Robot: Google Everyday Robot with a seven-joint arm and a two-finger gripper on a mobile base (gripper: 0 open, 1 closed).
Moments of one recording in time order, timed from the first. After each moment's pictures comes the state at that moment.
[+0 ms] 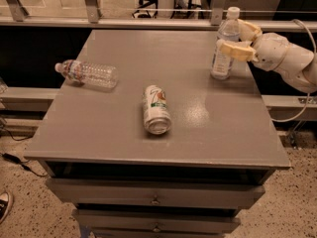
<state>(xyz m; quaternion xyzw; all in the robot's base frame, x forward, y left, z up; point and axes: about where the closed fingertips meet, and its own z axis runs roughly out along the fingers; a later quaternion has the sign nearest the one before) 0.689 -0.219 0.951 -0.42 0.45 0.31 0.72</state>
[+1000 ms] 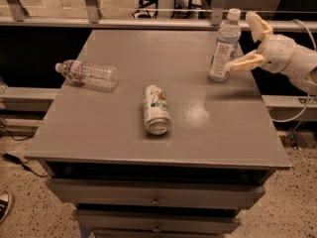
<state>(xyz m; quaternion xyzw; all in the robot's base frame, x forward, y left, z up) 0.682 -0.234 0.951 -0.42 0.46 0.29 0.72</state>
